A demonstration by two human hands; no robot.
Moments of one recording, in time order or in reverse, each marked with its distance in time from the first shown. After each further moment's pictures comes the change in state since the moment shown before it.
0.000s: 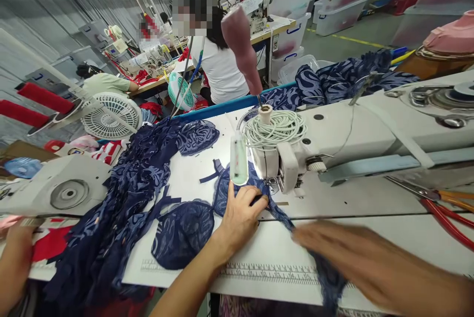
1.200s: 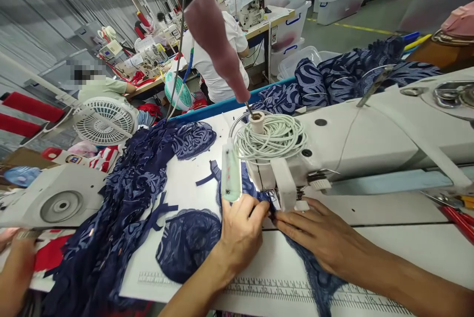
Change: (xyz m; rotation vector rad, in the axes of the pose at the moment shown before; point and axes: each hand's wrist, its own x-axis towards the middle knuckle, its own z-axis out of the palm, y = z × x) left_hand 0.015 0.018 -0.010 0.133 0.180 -0.026; right_hand 0.051 0.018 0.034 0.060 0.064 -0.128
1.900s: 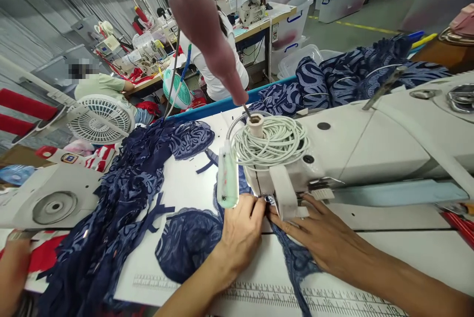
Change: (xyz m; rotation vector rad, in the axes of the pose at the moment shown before) left_hand -0.001 -0.007 0.016 0.091 -0.052 0.001; right_hand -0.008 0.004 0.005 -0.103 -0.033 0.063
